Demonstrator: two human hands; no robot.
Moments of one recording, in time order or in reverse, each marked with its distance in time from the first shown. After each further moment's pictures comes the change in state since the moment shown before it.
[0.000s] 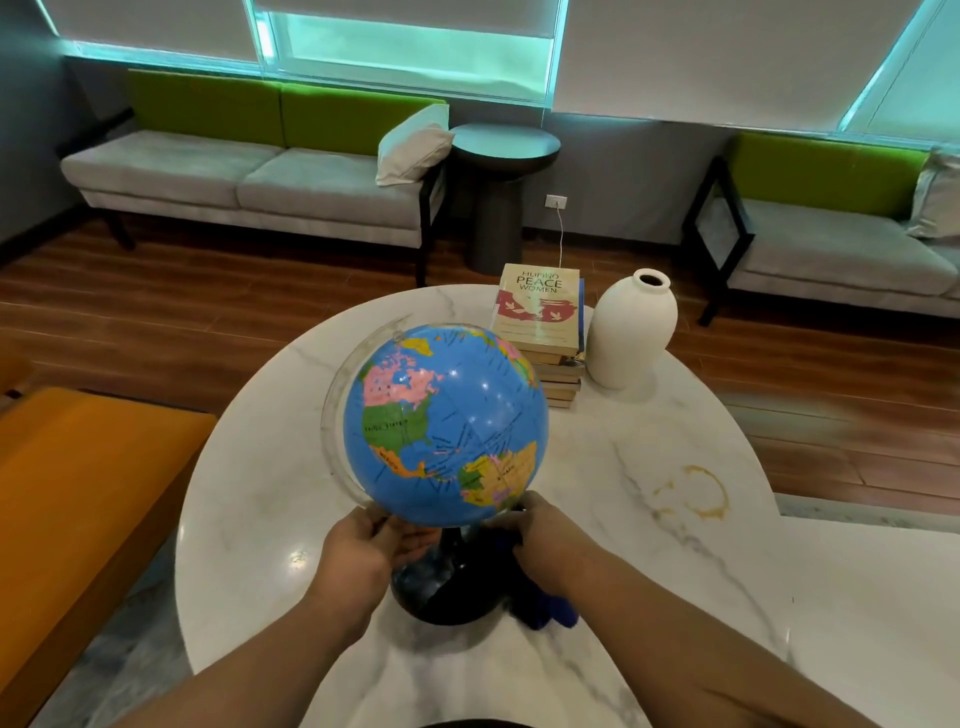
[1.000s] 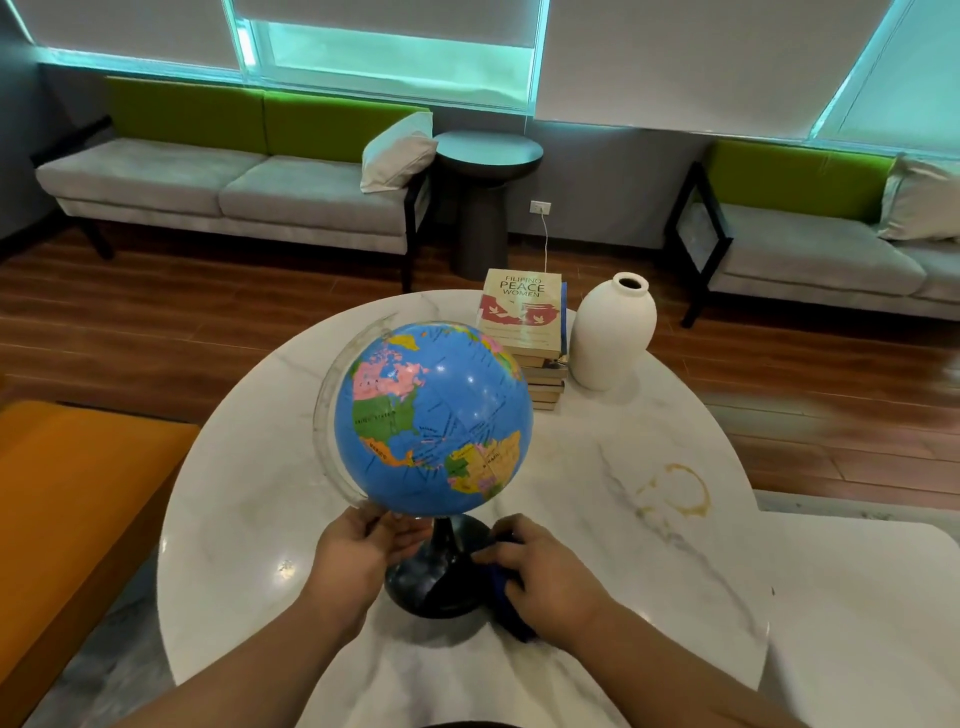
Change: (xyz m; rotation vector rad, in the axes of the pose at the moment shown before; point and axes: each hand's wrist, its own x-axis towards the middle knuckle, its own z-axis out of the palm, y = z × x) left_hand 0.007 -0.005 0.006 -0.016 0.010 0.008; right_hand -0.048 -0.008 0.005 0.070 0.148 -0.167
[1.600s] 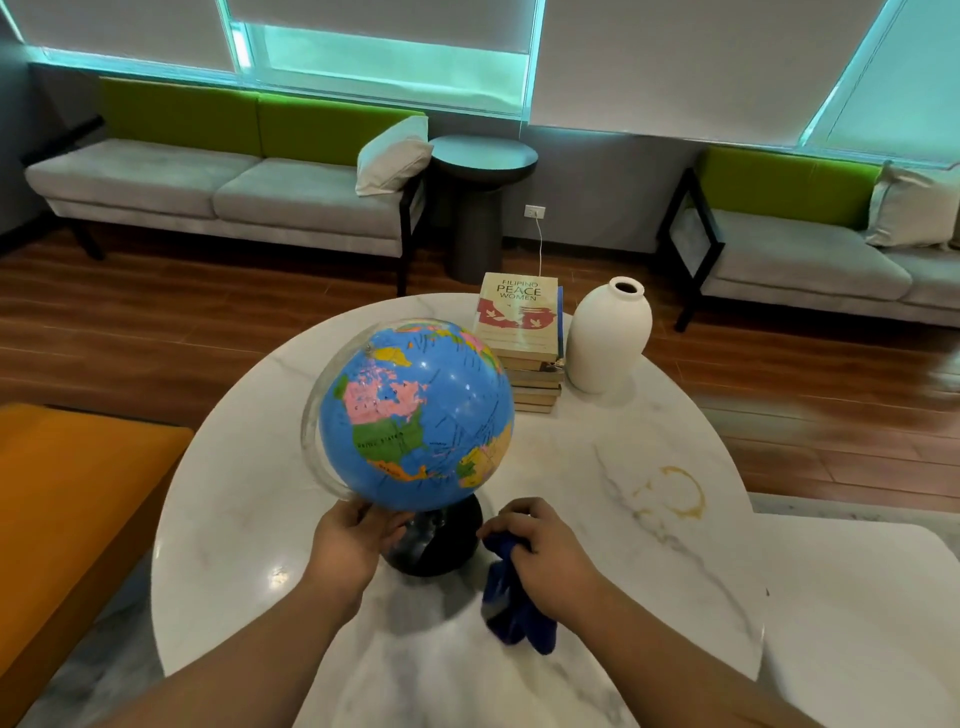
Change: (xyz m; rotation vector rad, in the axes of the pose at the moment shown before) left_hand 0.024 -0.005 -0.006 -0.004 0.102 -0.005; right_hand 0.009 -0.010 -0.013 0.371 0.140 0.235
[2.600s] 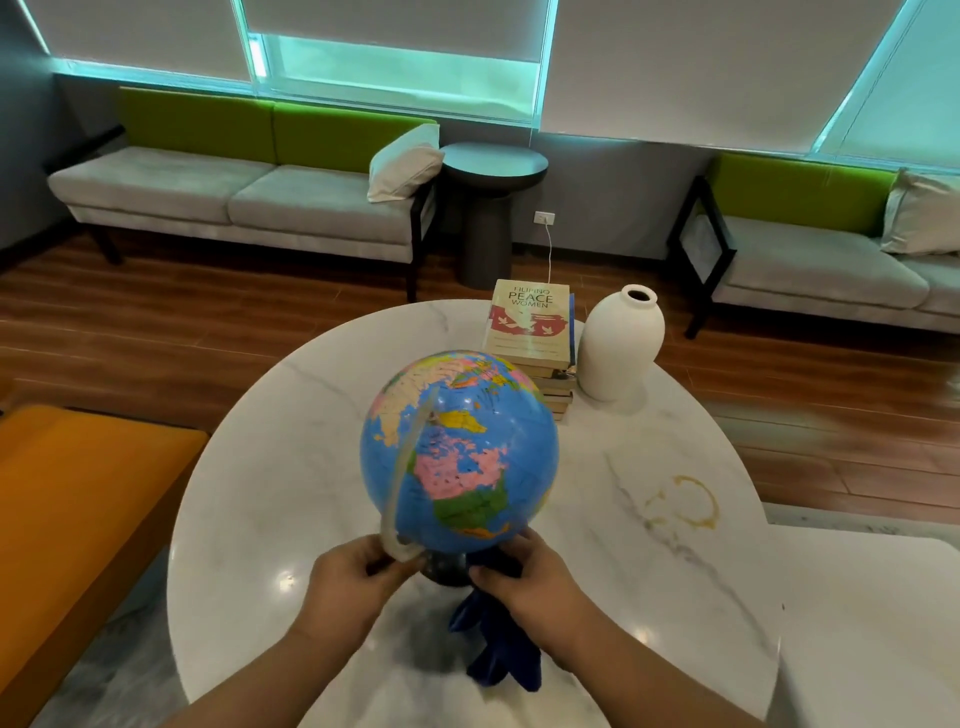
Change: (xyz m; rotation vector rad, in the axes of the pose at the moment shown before) left_hand -0.034 -0.003 -0.017 0.341 -0.038 0.160; right_hand -0.012 -0.014 0.029 0.472 -0.006 0.065
